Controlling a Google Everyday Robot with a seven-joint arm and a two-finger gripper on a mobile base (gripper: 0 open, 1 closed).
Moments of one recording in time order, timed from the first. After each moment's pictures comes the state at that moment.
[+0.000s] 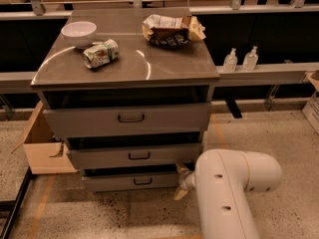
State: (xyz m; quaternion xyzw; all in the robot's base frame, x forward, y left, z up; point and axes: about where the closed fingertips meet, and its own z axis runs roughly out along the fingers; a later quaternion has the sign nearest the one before) arm 0.681 -0.095 0.189 -0.67 0.66 0.00 0.34
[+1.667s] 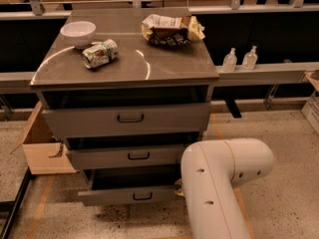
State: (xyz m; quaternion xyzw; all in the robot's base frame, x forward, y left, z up) arm 0.633 -0.097 0.199 -0.67 0.68 0.06 0.31
